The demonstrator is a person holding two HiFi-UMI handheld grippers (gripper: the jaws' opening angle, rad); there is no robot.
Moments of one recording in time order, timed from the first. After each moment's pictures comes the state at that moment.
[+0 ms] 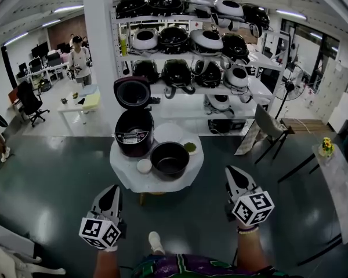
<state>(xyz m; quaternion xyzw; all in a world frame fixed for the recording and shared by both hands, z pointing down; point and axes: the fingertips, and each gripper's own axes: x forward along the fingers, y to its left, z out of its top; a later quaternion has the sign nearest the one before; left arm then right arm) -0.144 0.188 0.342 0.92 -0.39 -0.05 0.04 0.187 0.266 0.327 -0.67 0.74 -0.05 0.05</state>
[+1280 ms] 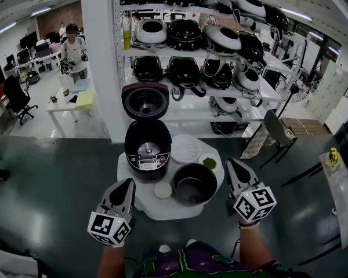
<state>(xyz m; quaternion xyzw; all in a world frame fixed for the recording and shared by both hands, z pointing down) -0.165 -0.095 0.334 0.94 -0.32 -0.05 0.05 0.115 -0.023 0.312 -0.69 0.72 -0.03 0.03</state>
